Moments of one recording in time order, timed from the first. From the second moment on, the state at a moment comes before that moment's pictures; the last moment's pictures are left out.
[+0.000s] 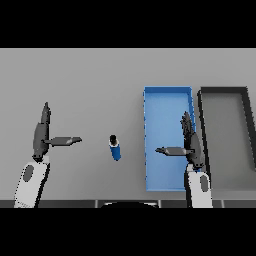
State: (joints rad) left arm -0.11 0.43 -0.16 -1.48 0.24 0.26 0.01; right arm 0.00 0.00 0.00 -1.57 0.00 0.00 0.00
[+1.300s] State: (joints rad) left arm 0.00 0.60 -0.44 -1.71 0.20 -0.23 -0.08; right arm 0.13 -0.11 0.13 -1.72 0.19 0.05 -0.06
